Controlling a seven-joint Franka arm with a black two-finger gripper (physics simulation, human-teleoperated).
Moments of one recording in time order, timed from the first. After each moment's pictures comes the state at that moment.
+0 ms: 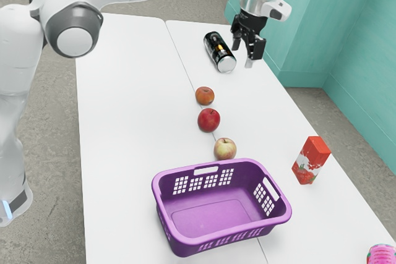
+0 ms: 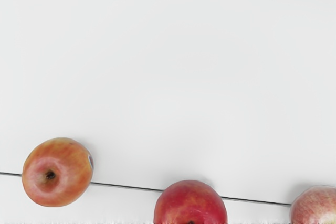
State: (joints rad) arm -0.20 0.28 0.35 -1.17 -0.06 1.50 0.02
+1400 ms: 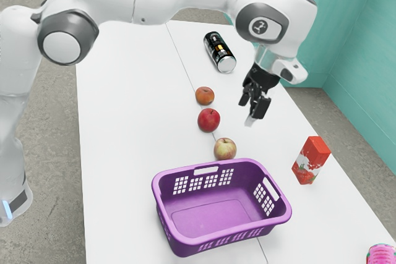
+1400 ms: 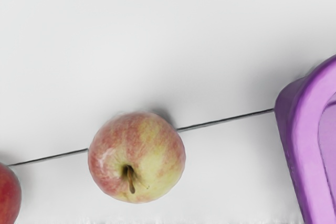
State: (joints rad) arm -0.24 0.30 0.07 -1.28 -0.06 1.45 0.04
